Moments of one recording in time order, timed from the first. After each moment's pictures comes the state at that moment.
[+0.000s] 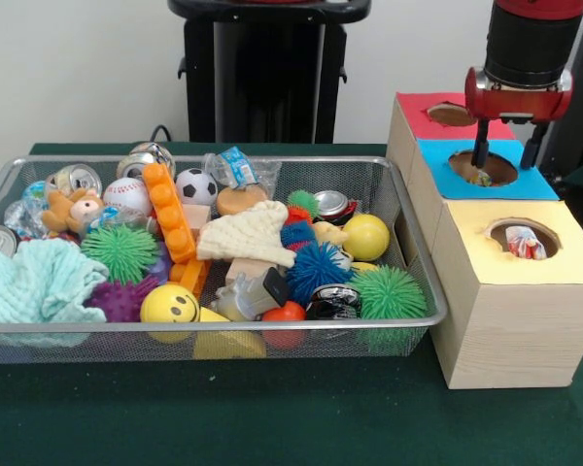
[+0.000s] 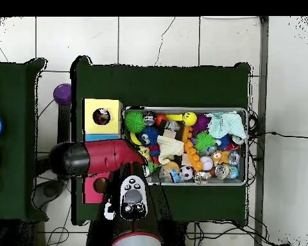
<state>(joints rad) 0.05 -0.67 0.08 1.71 0.01 0.59 1.95</state>
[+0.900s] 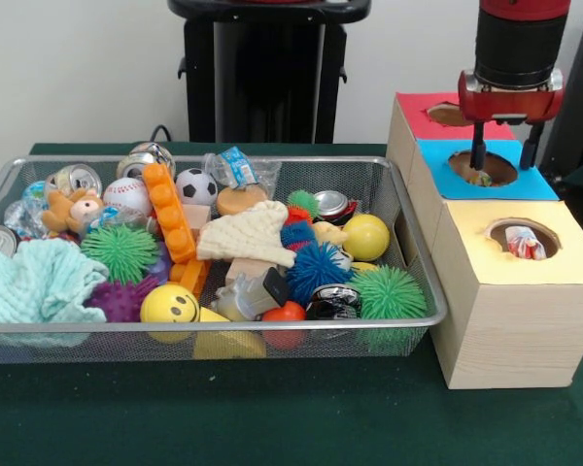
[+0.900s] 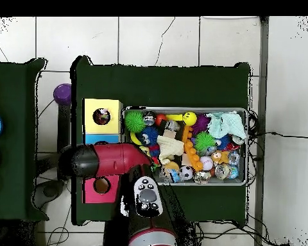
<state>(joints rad) -0.04 -0.69 0.16 1.79 0.02 0.51 1.95</state>
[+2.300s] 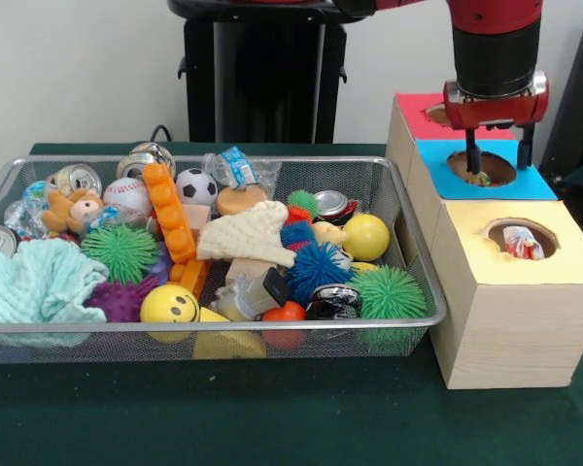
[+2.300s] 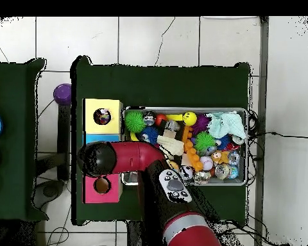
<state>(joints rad) -0.23 -0.67 0.35 1.86 -0.02 0.49 1.95</state>
